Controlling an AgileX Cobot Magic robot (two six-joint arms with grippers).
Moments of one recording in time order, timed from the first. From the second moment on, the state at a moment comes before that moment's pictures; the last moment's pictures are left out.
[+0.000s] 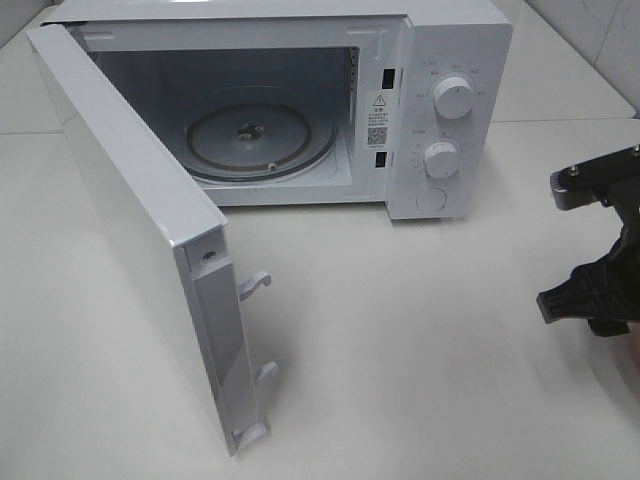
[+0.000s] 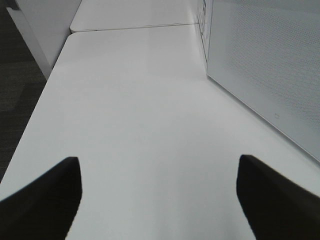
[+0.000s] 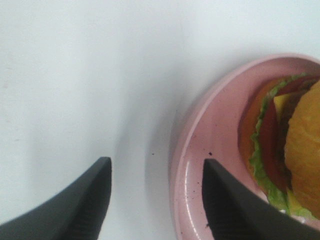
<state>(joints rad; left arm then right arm) -0.03 -0.01 -0.52 0.06 1.06 0.05 0.46 1.38 -0.57 -0.73 0.61 0.82</state>
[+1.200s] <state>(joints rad) -0.03 -0.01 -0.52 0.06 1.06 0.05 0.45 0.54 -0.57 -0.06 0.97 0.07</state>
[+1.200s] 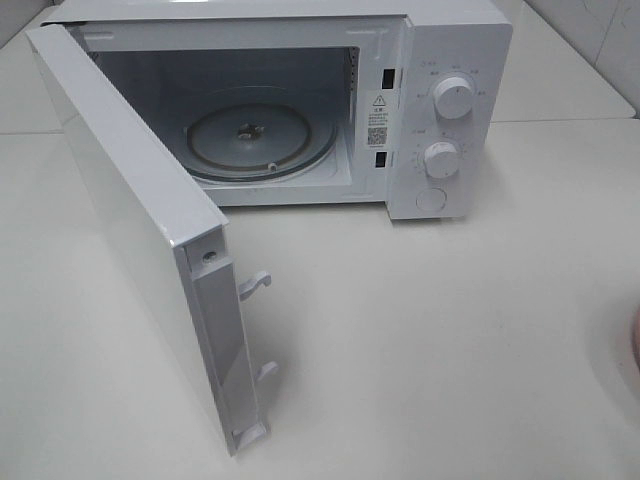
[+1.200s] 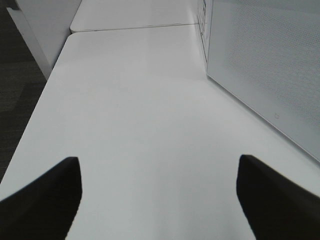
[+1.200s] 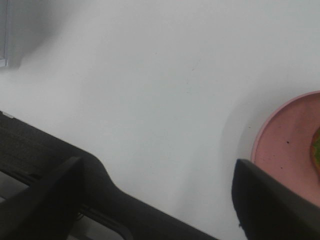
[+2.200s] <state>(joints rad) -0.03 -0.01 -0.52 0.06 1.06 0.05 0.03 0.00 -0.49 -0.09 0.97 0.09</state>
